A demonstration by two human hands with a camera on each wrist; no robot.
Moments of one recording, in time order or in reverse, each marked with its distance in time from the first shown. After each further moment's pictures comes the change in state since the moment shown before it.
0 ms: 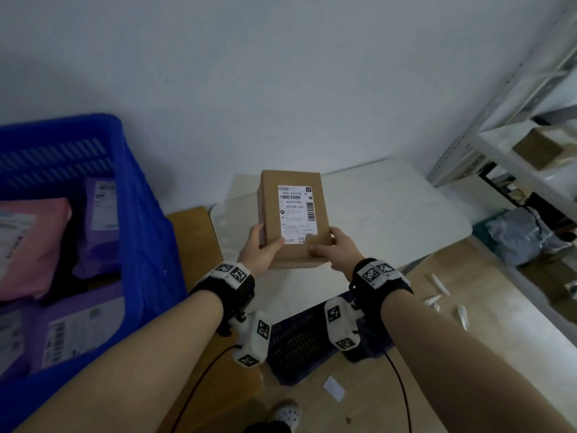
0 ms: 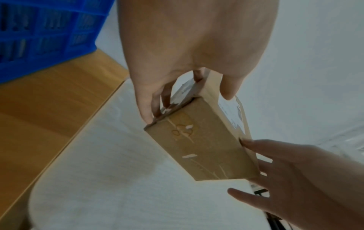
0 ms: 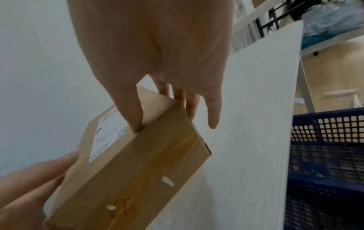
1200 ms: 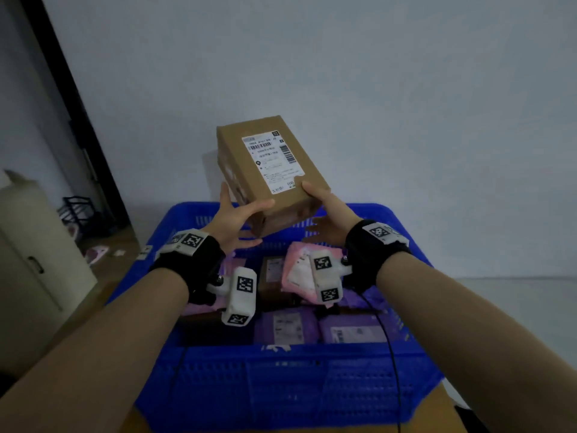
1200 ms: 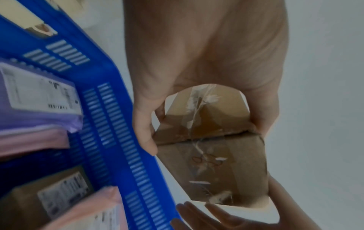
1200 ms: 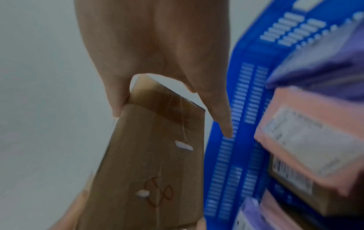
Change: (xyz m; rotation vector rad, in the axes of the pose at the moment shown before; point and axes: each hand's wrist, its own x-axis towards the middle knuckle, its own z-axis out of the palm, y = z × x) left_hand -0.265 0.017 -0.511 -0.459 0.358 0.188; right_hand -0.219 -0.328 0.395 0.342 -0.579 -0.280
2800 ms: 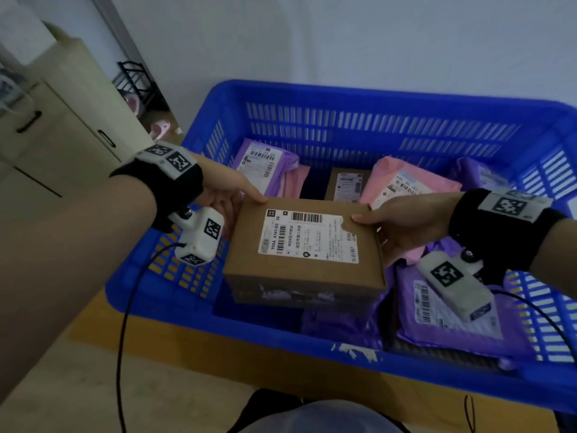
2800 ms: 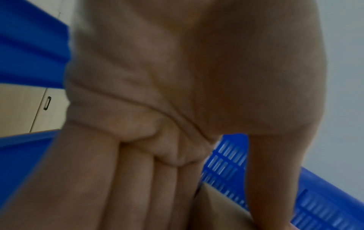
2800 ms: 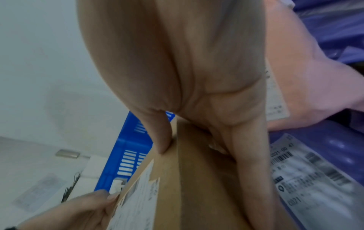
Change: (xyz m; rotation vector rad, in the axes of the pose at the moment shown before) left_hand 0.089 -0.064 -0.131 0.828 -0.263 -0.897; right_hand 0.092 0.109 -0.012 -0.404 -0.465 0.815
